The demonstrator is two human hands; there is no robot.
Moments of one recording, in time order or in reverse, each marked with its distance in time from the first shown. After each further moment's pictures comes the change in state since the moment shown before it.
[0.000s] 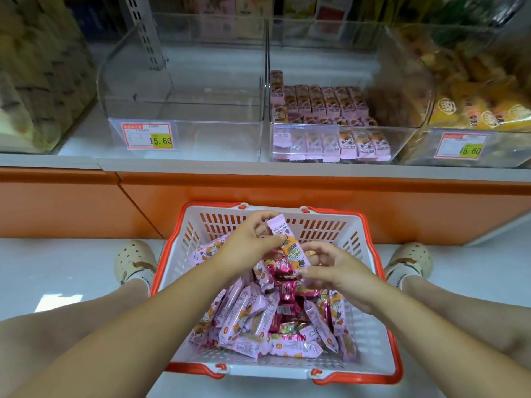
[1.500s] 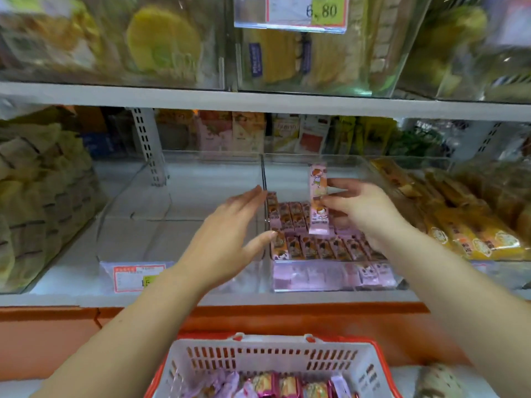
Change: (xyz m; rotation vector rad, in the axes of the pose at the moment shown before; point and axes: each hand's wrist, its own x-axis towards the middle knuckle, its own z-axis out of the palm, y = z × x) left_hand 0.071 0.181 -0.076 1.261 0.351 0.737; right_hand 0.071 -0.260 -0.050 -0.101 0.519 -0.532
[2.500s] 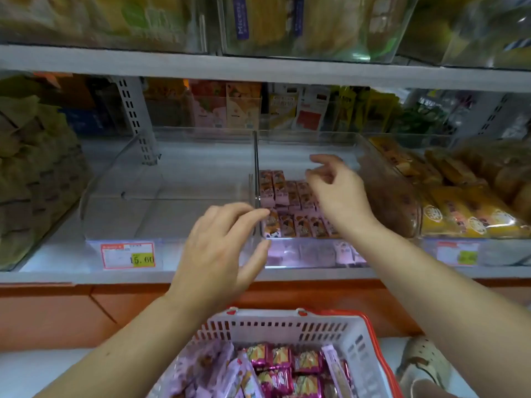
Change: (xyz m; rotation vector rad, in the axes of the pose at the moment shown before) left_hand -0.043 0.025 0.021 0.034 0.332 0.131; right_hand -0.001 0.020 0.025 -0.304 0.179 -0.267
